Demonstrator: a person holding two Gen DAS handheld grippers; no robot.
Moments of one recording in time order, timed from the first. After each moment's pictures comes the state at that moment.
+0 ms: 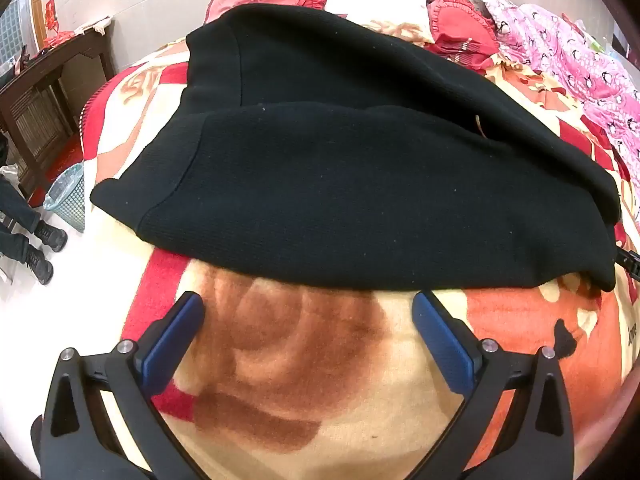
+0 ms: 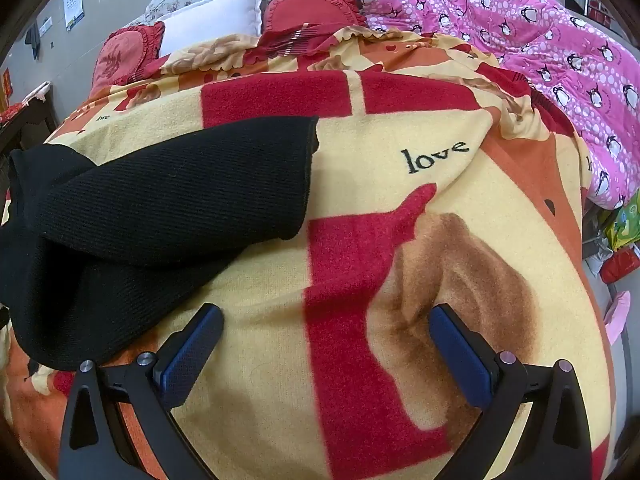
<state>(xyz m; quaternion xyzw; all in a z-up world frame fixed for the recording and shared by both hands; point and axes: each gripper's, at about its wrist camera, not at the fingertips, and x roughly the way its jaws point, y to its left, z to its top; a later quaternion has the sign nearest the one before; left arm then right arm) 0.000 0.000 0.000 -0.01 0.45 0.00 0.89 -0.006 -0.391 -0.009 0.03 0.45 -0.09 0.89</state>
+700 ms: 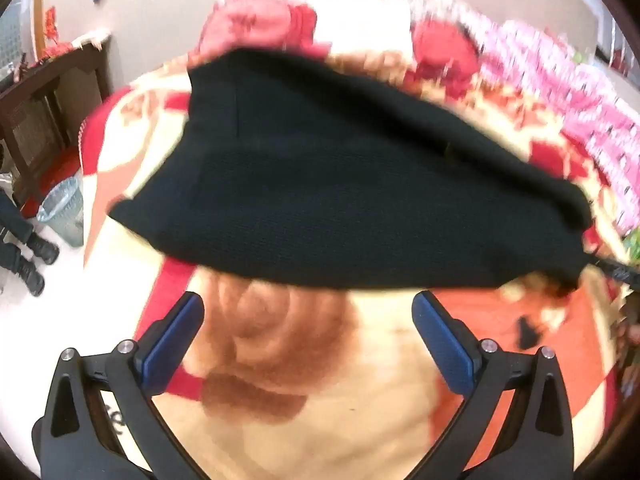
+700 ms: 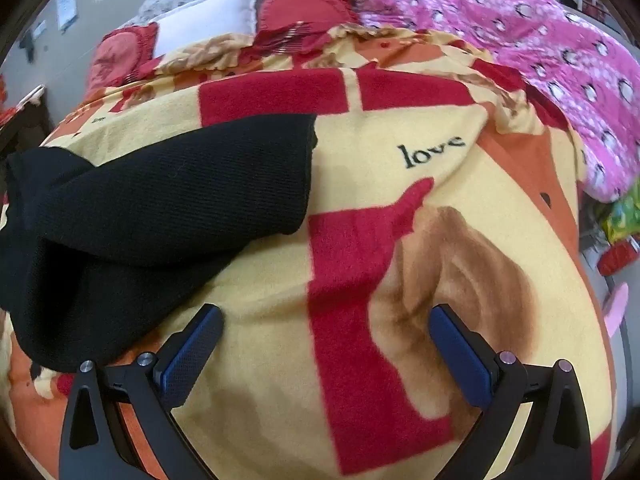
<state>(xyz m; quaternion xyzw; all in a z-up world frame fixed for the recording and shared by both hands) -0.031 0.000 0.032 -0.02 0.39 -0.02 0.92 -0.008 -0.389 -0.009 0.04 0.45 -0.11 0.88</state>
